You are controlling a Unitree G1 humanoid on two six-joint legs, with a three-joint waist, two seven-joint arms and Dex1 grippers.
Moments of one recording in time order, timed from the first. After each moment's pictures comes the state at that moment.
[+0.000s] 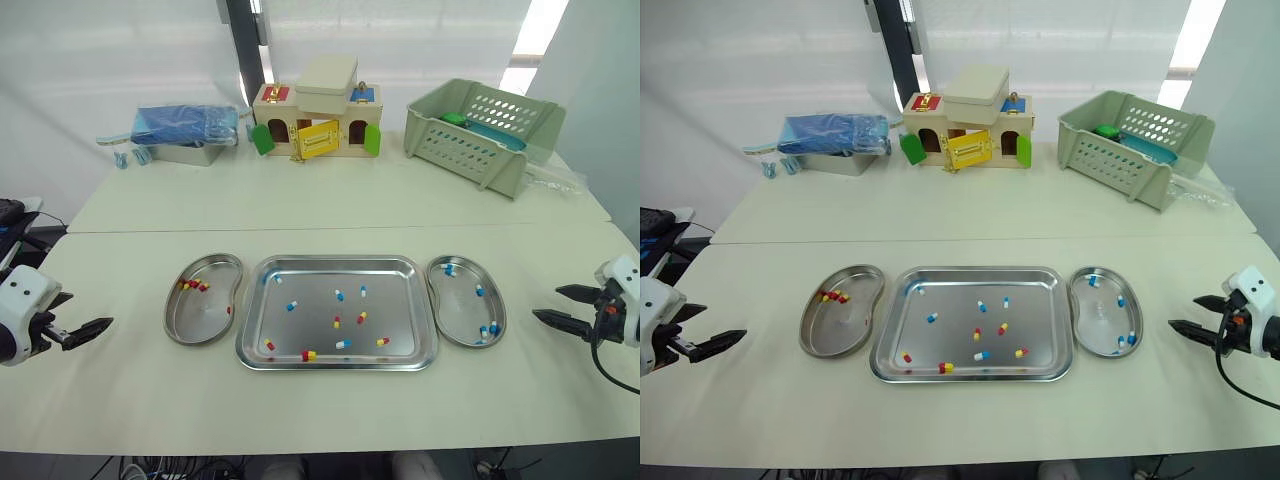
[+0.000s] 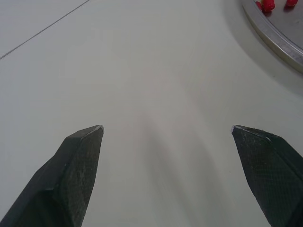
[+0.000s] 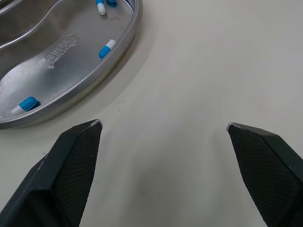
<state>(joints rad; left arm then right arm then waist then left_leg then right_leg) -0.10 1.09 0.40 0.58 -0.23 0.10 -1.00 -0.19 -1.01 -0.26 0.40 0.34 0.31 1.15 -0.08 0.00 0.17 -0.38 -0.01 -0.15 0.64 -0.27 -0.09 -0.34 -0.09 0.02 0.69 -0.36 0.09</state>
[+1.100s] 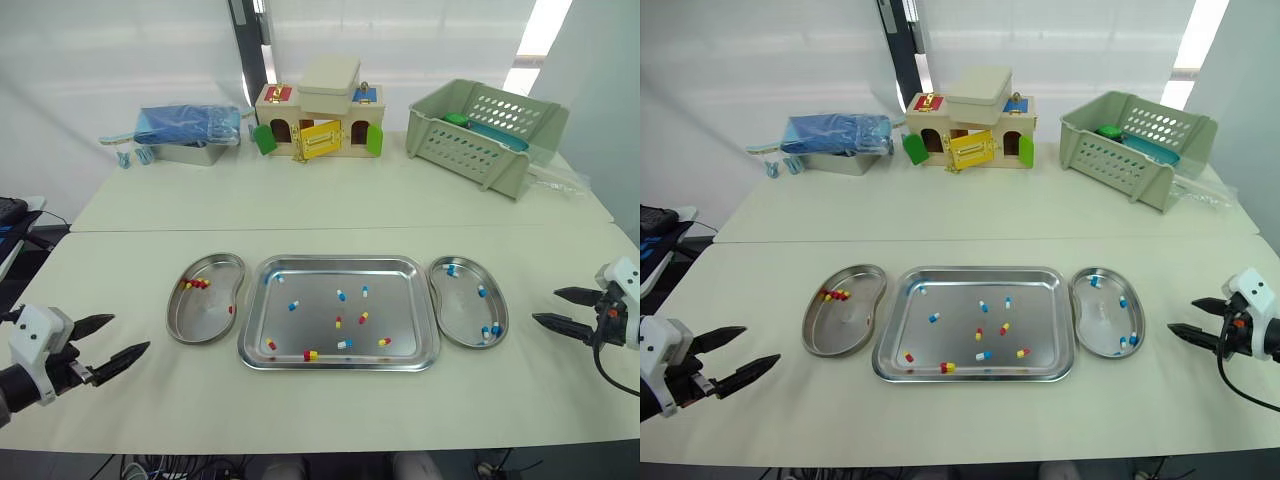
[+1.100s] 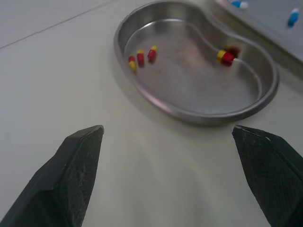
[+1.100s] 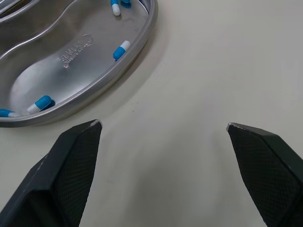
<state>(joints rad) 0.28 0.84 0.58 0.09 -0.47 0.12 -1.08 -0.17 -1.01 -0.27 0.37 0.34 0.31 1.20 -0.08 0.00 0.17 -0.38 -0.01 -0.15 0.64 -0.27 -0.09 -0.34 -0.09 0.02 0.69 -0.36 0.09</state>
